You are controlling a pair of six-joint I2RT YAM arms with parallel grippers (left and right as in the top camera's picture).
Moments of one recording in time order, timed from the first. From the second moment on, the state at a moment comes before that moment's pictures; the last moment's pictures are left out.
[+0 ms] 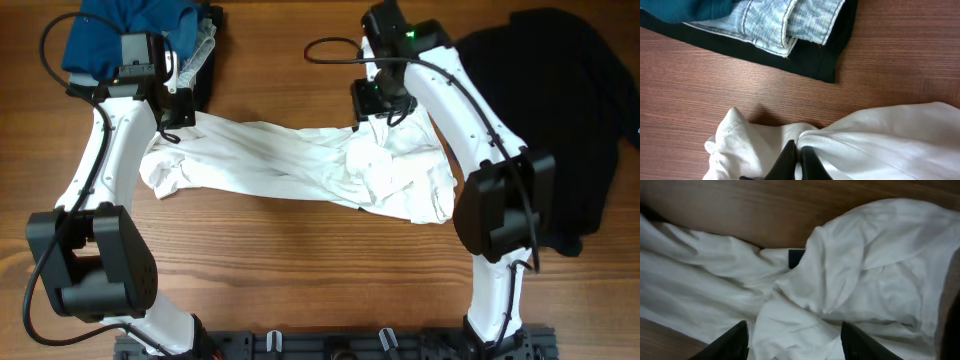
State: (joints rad) left arm 0.06 1.80 1.41 -0.75 -0.12 0.00; right arm 0.38 2.16 1.96 -1.21 -0.07 0.14
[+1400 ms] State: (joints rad) left arm 0.10 1.80 1.41 -0.80 -0.20 0.00; right arm 0.14 2.12 2.12 -1.44 -0.08 0.06
